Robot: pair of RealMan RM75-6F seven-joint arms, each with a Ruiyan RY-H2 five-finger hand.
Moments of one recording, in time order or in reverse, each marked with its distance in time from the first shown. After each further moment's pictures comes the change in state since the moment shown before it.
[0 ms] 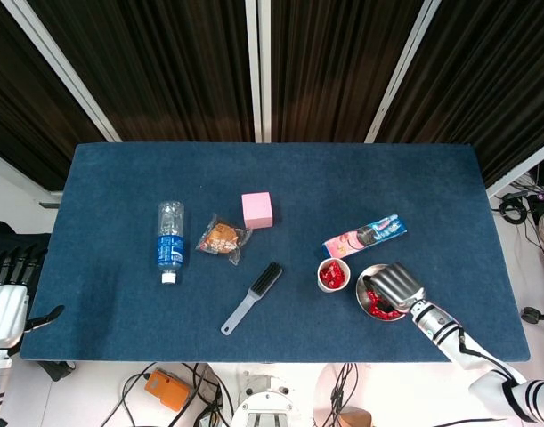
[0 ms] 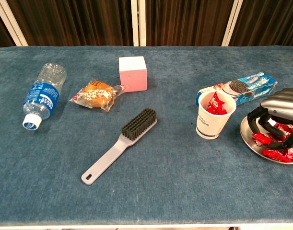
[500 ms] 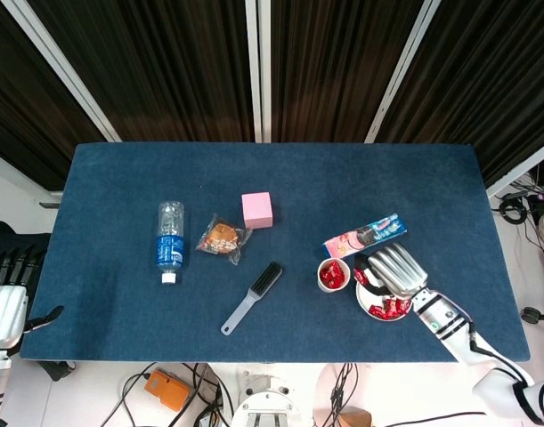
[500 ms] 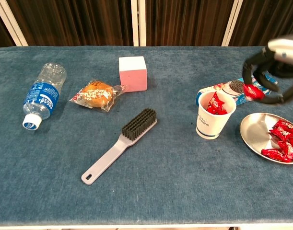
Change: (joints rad) left arm 0.003 -0.003 0.000 0.004 0.002 0.005 -0.005; right arm 0.011 0.113 0.096 -0.193 -0.061 0.172 0.095
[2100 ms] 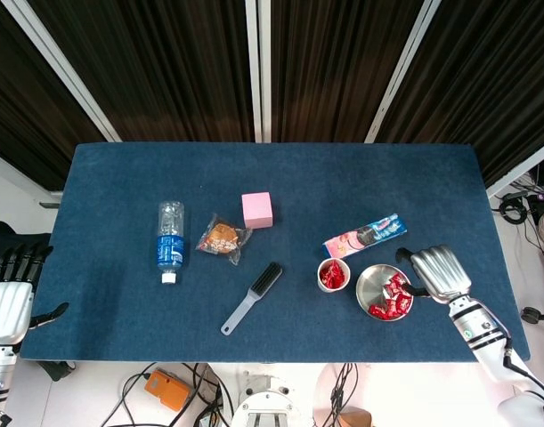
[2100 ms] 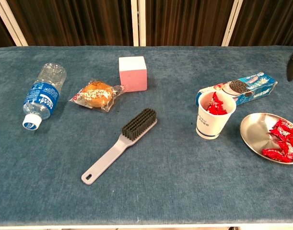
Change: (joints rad) left arm -0.016 -0.008 -0.006 -0.003 0.006 -0.013 0.008; right arm -0.111 0.105 -0.043 -0.045 0.161 0.058 -0.147
